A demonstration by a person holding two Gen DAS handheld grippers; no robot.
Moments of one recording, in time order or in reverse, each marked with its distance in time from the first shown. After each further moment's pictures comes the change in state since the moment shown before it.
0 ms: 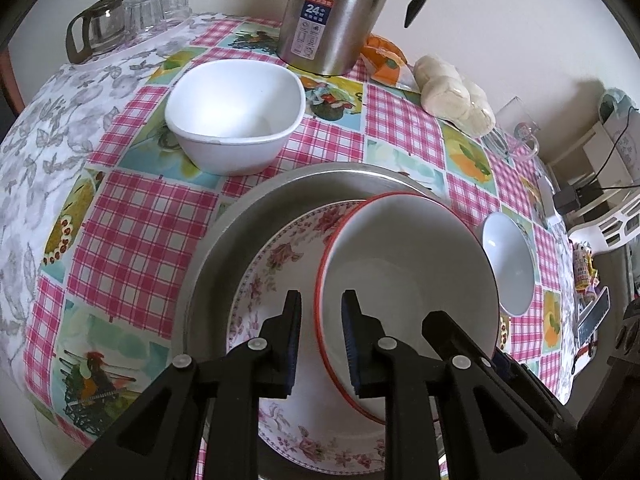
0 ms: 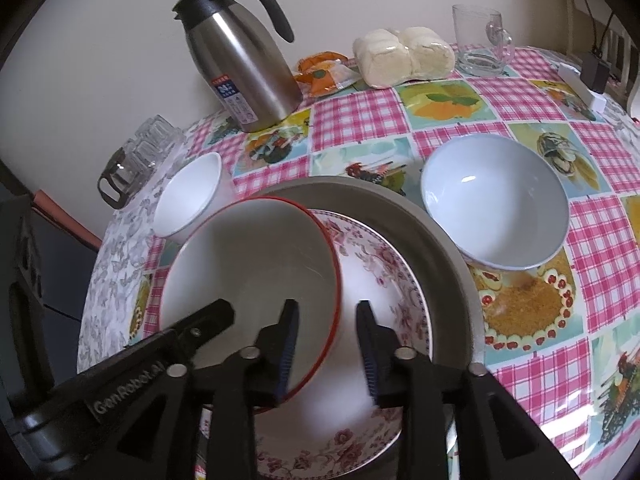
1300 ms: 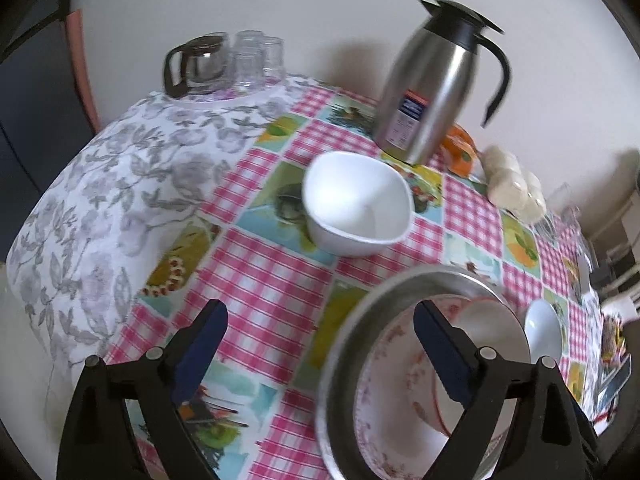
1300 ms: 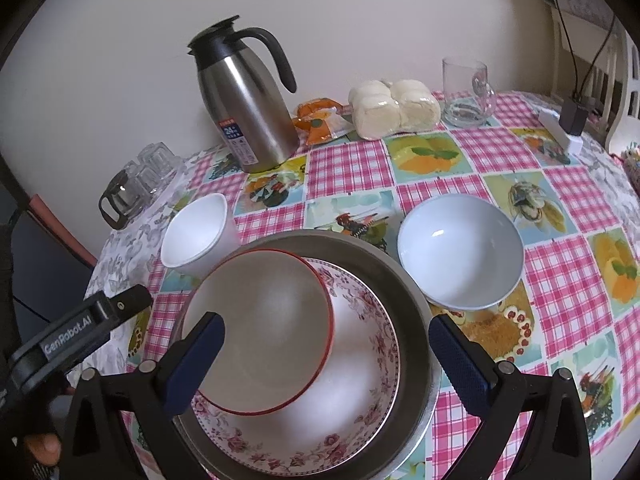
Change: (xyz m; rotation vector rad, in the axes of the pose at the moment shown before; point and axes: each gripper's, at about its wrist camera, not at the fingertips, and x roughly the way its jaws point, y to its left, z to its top) left arm -0.059 0.059 0.017 -0.150 -0.223 0.187; right arm -0.043 0.010 0.009 -0.049 -0.138 -0.055
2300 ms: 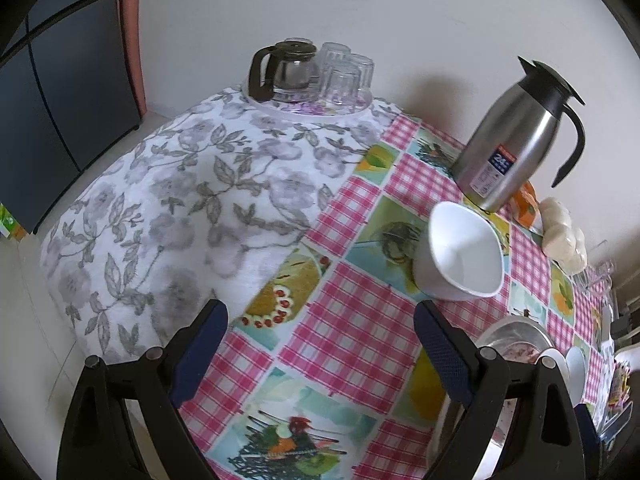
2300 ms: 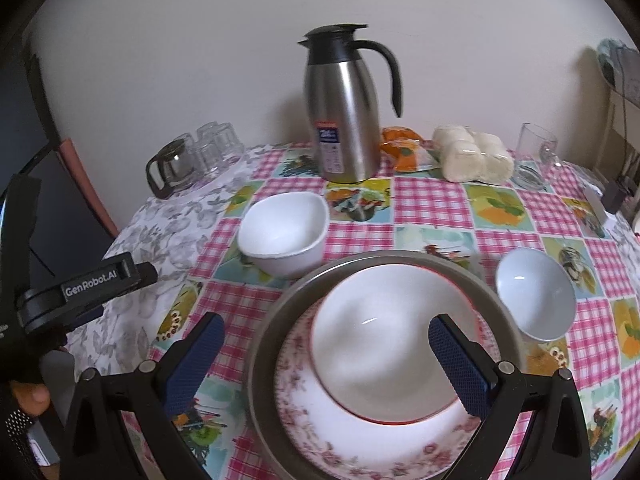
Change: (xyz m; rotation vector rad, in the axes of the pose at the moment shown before) left arm -0.009 0.094 0.027 -0.120 -0.035 0.099; right arm -0.002 0.106 -0.021 -0.227 -0.075 0.035
